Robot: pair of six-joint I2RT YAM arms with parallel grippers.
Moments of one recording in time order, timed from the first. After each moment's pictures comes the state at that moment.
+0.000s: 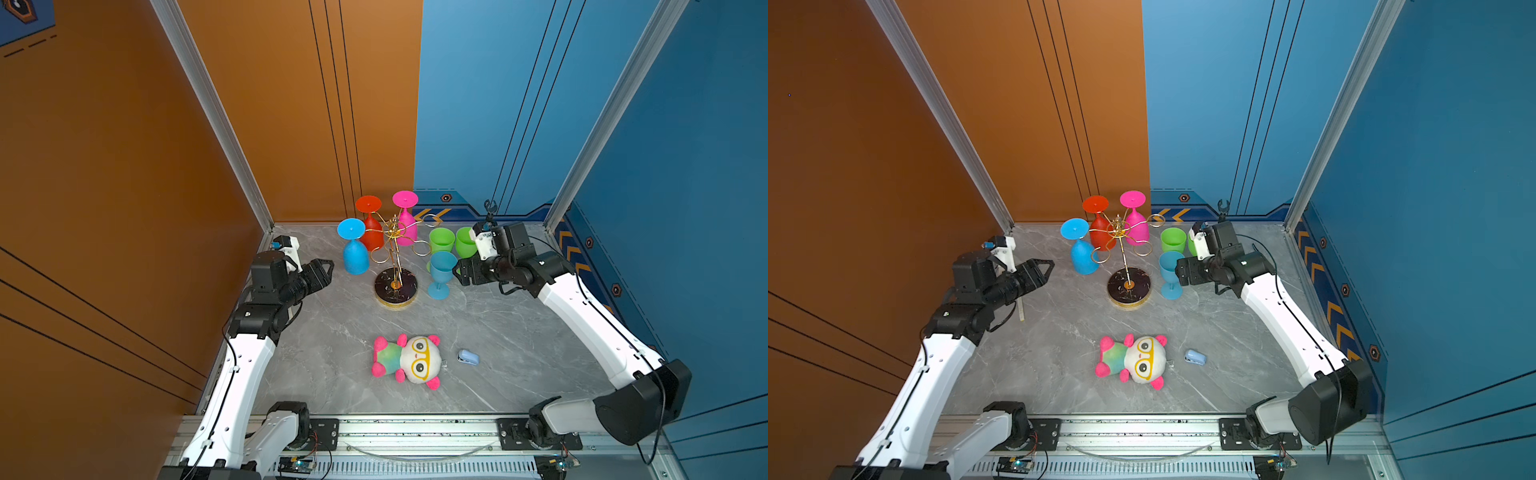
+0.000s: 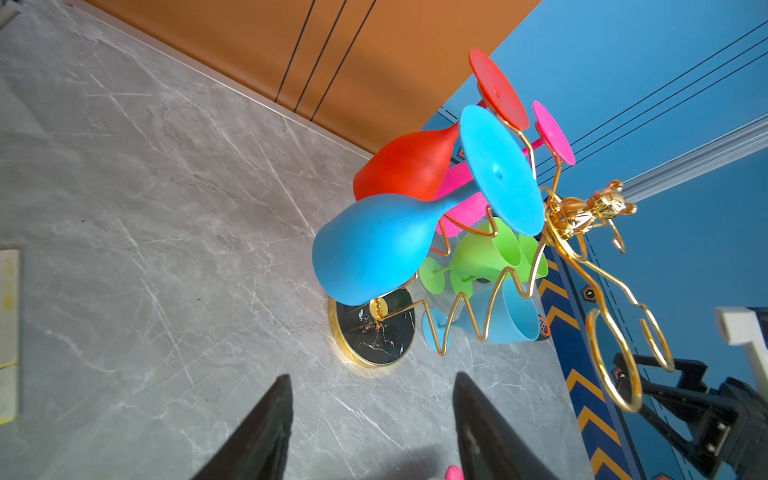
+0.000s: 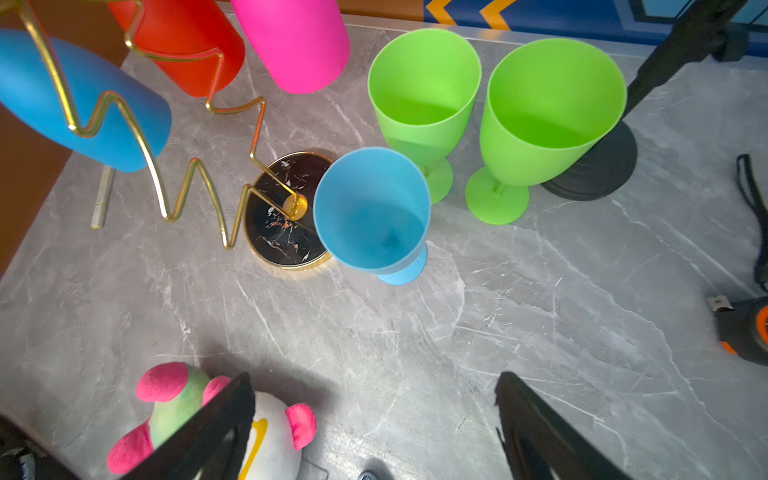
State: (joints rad) left arm -0.01 1.01 1.03 -0.48 0.35 -0.57; right arm 0.38 1.35 1.34 -0.79 -0.16 0.15
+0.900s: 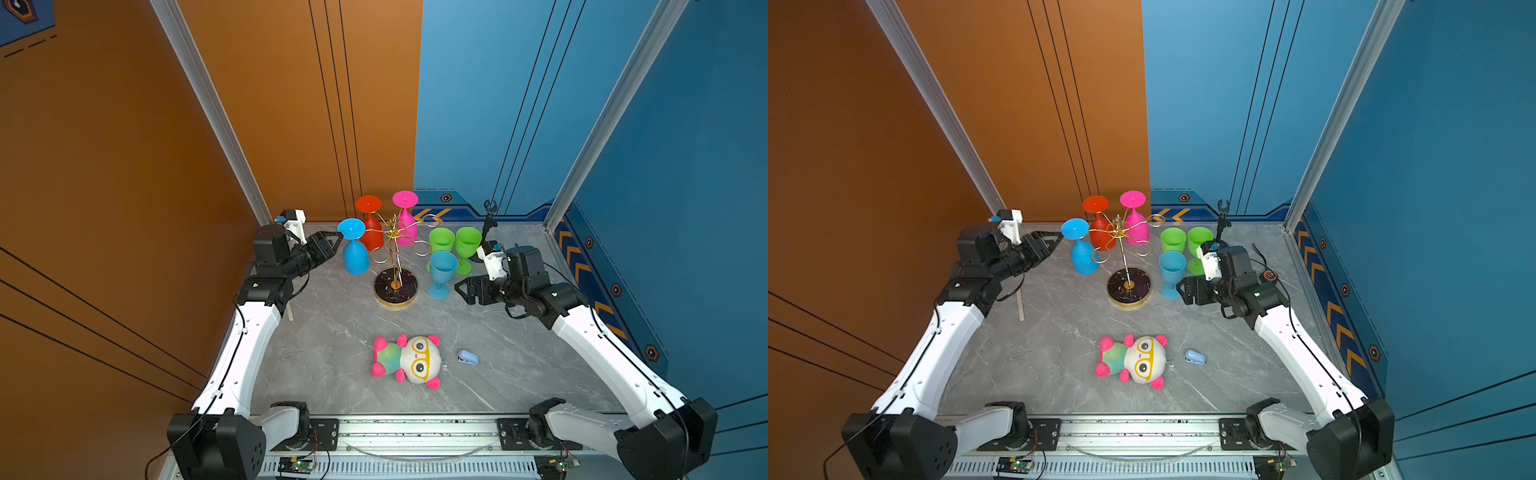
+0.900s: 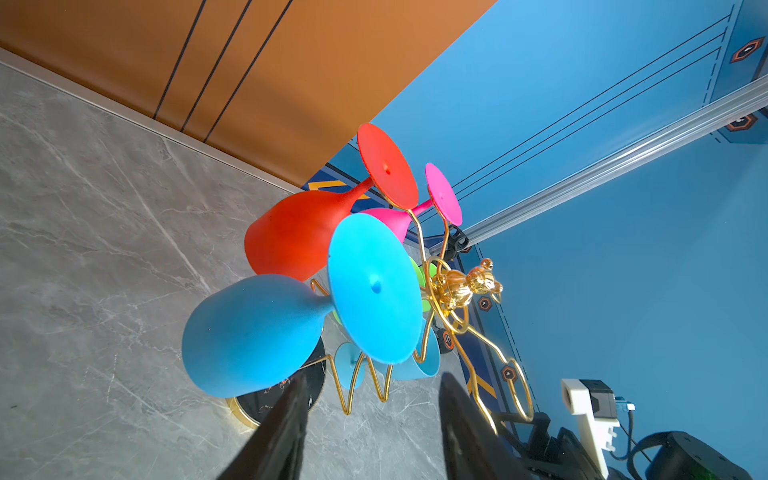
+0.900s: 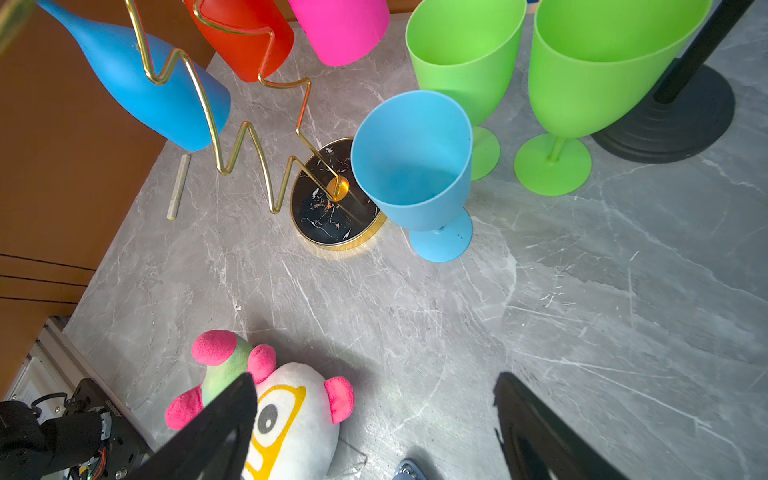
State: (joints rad) left arm -0.01 1.21 1.16 -0.26 0.54 -0.71; right arm 0.35 1.18 1.07 -0.63 -0.28 0.23
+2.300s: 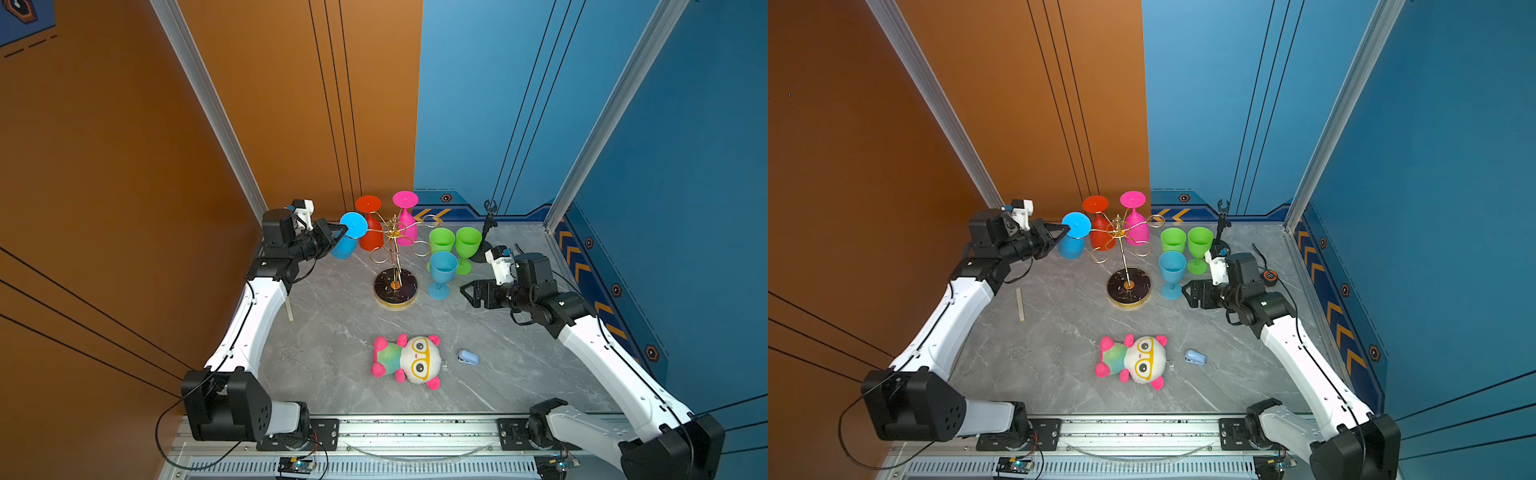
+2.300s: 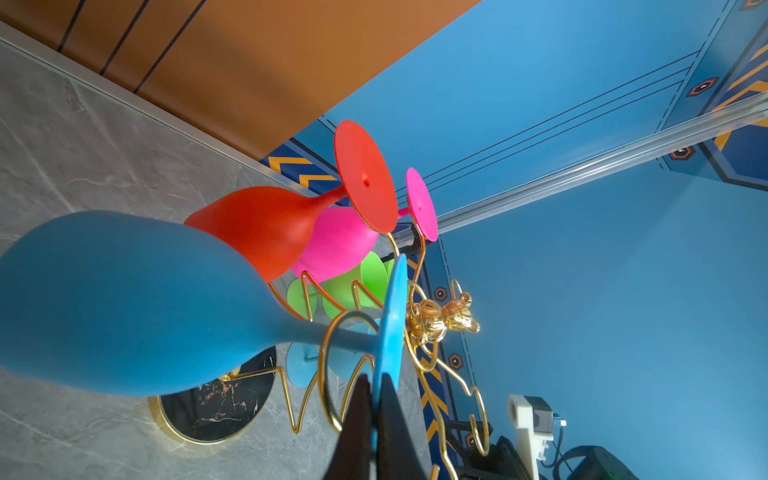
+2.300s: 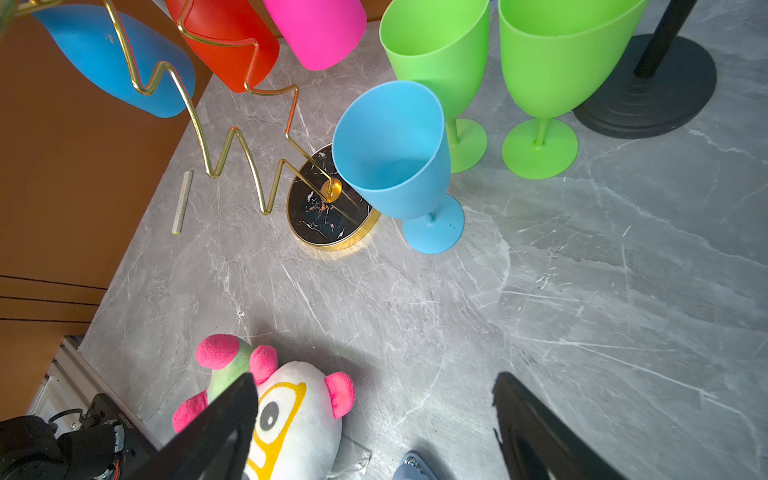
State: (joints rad) left arm -0.01 1.37 1.26 -0.21 0.67 -0.86; right arm 0.31 1.11 1.00 -0.61 -0.30 0.27
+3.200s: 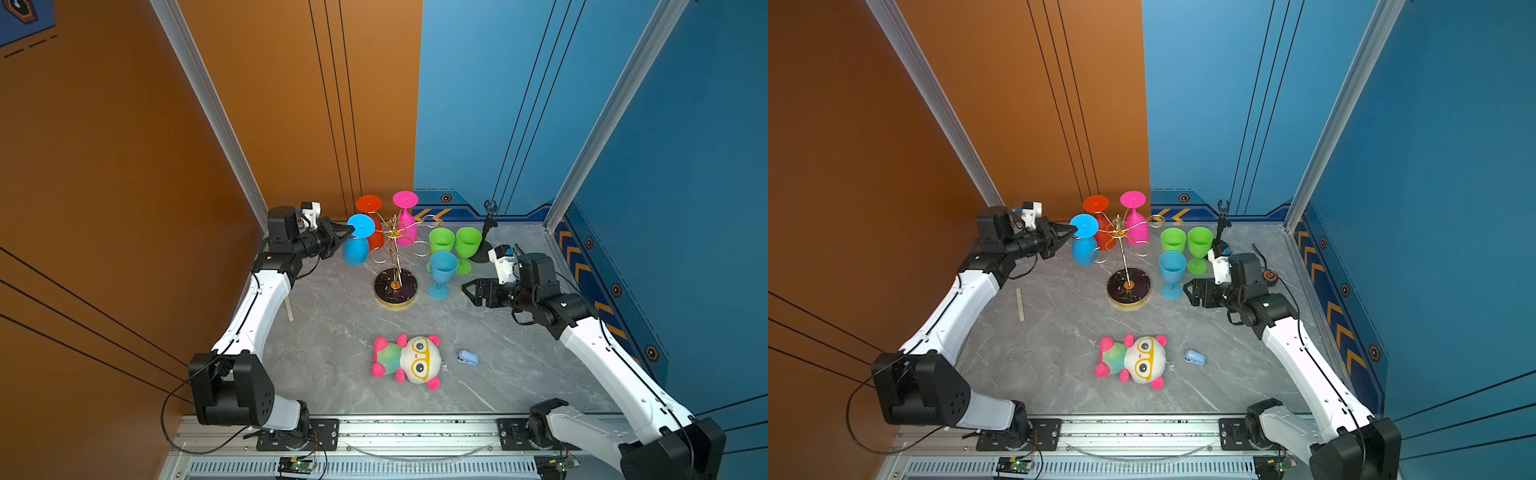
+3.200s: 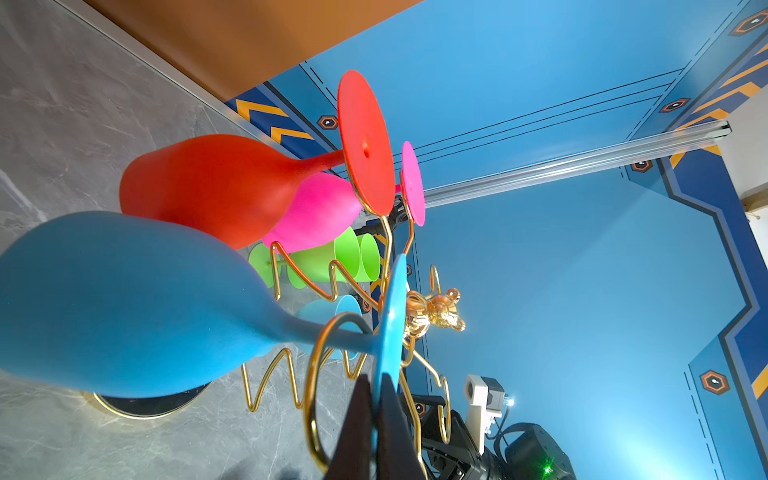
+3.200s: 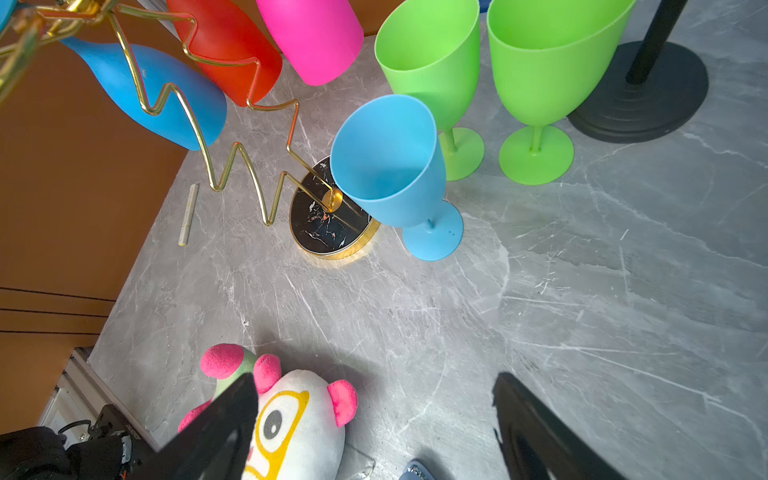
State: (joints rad) left arm -0.01 1.45 1.30 -0.18 0.80 -1.00; right arm 0.29 1.10 0.99 -0.58 -0.32 0.29
